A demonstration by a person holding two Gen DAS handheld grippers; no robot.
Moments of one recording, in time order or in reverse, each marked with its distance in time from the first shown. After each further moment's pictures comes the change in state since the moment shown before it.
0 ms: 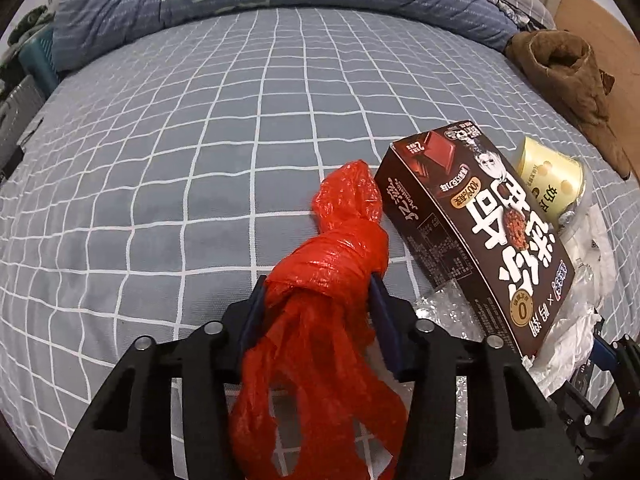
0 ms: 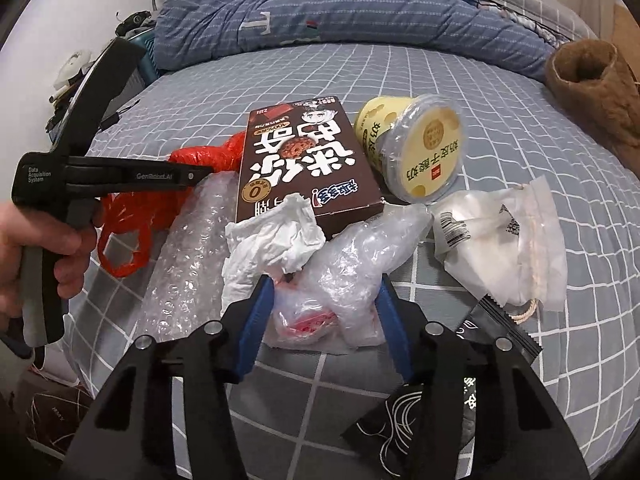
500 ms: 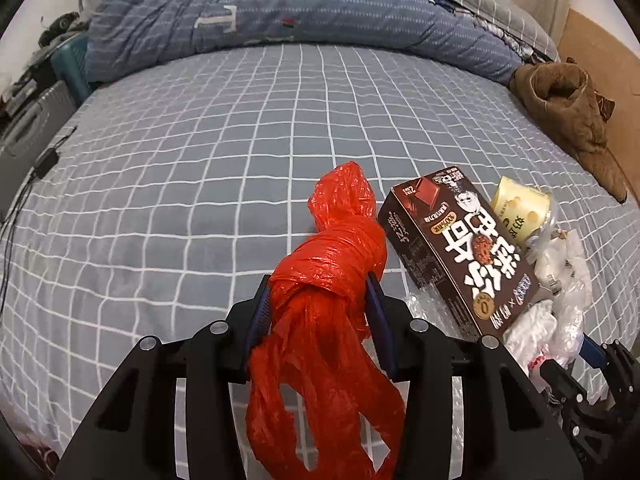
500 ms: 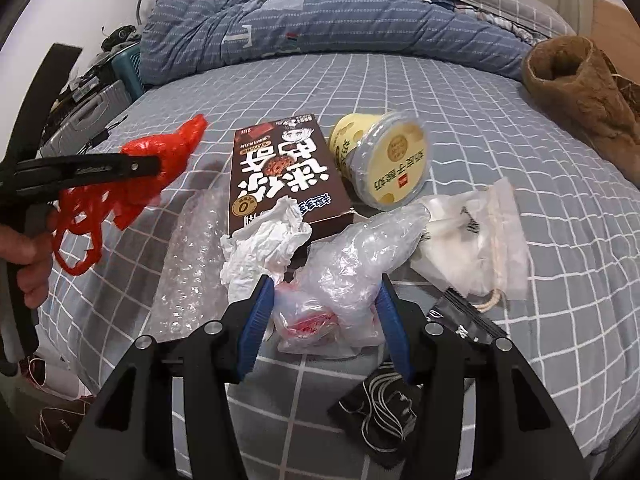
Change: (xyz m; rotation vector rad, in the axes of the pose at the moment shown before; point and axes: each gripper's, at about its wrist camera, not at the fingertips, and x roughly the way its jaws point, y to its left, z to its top) left arm -0.068 0.007 -0.012 -0.047 -0.101 0.043; right arm -0.025 -0.006 0.002 0.047 -0.023 -0.046
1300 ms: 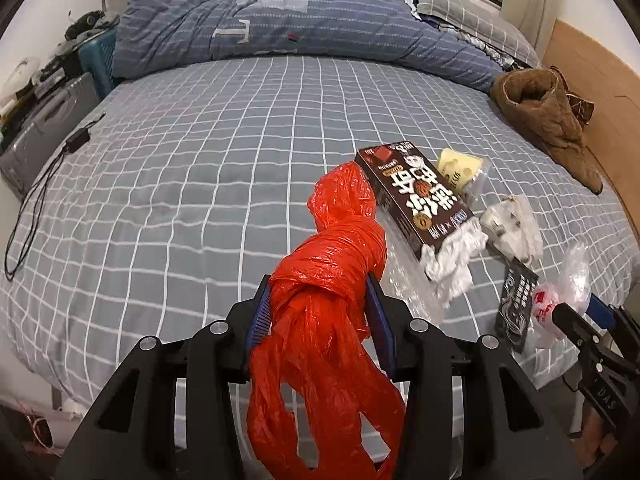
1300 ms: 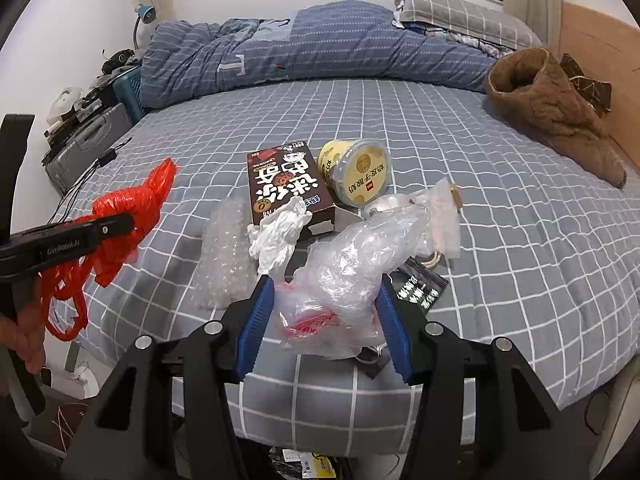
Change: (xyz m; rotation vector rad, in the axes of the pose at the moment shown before) left arm -0.093 -0.010 -0.079 -0.031 -0.040 -0.012; right arm -0.090 0.005 -0.026 0.042 -0.072 -0.043
